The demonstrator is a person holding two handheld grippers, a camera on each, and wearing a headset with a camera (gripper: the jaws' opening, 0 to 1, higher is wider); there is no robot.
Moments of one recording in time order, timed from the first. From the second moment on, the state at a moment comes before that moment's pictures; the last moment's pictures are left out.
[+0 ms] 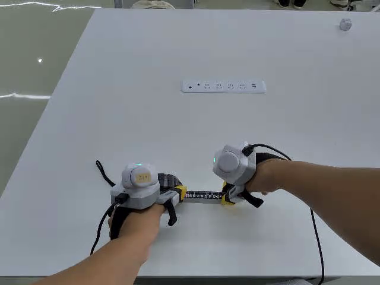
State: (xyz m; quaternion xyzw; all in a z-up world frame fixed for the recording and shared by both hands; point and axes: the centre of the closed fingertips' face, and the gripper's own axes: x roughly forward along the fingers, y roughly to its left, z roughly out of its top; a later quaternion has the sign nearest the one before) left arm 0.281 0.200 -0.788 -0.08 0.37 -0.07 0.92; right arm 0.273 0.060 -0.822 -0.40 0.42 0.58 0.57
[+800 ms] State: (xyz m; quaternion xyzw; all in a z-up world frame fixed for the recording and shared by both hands) left arm 0.281 0.199 -0.788 -0.08 0.37 -0.07 0.92; right arm 0.273 0.069 -0.823 -0.39 0.42 0.58 0.58
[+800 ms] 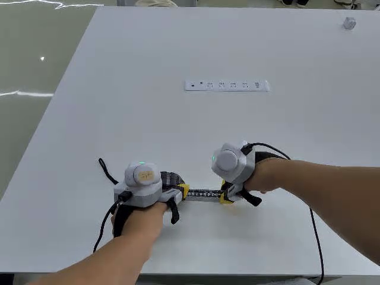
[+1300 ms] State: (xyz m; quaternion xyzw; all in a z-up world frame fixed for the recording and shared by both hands) left arm 0.281 0.200 -0.788 -0.08 0.37 -0.07 0.92; right arm 0.272 0.075 -0.823 -0.39 0.42 0.58 0.57
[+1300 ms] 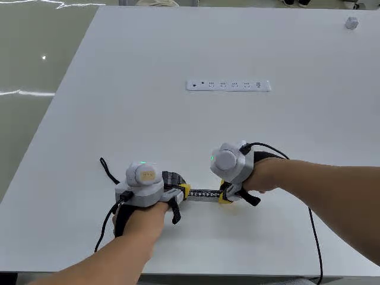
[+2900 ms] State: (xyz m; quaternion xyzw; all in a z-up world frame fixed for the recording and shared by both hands) left arm 0.281 0.200 -0.788 -0.09 0.37 -0.07 0.92; right arm 0.271 0.098 -0.823 -0.38 0.40 0.59 0.58
